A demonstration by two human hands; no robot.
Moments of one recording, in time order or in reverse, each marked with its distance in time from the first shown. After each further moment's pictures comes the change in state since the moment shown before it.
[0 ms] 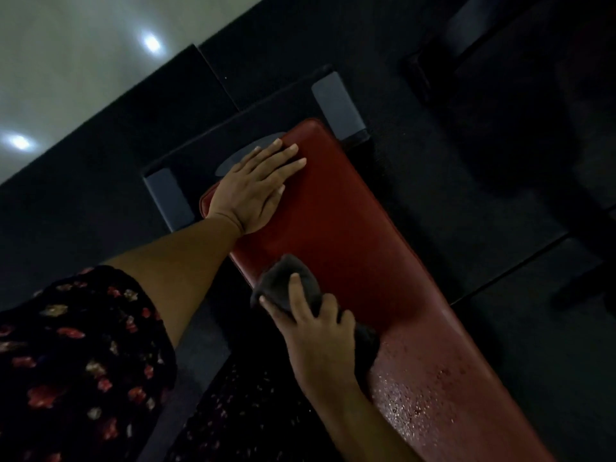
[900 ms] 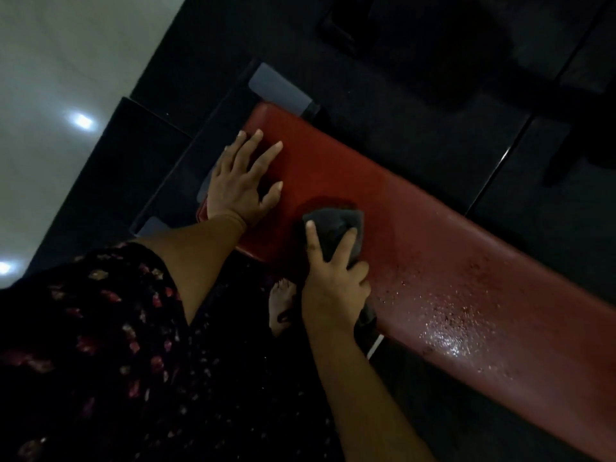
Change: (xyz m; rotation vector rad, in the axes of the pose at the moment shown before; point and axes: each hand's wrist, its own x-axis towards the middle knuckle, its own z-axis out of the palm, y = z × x) left_hand 0.003 -0.005 0.002 0.009 -0.060 0.068; right_hand 0.027 -0.065 0.007 0.174 0.056 0.810
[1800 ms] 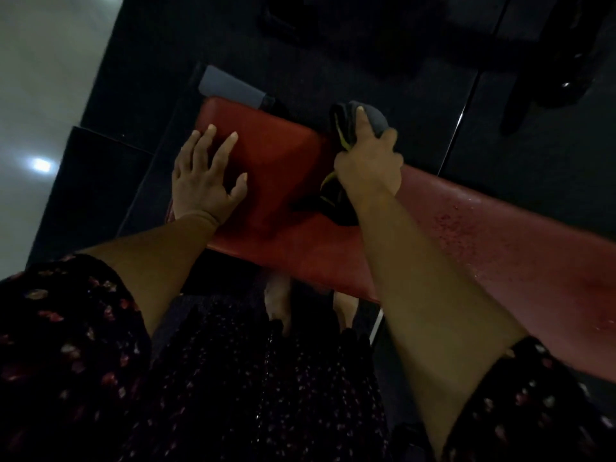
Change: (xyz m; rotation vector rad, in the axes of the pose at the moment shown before) left_hand 0.000 0.005 -0.007 0.008 -0.067 -0.032; right_hand 0.128 0.067 -0.063 0.401 -0.097 0.415
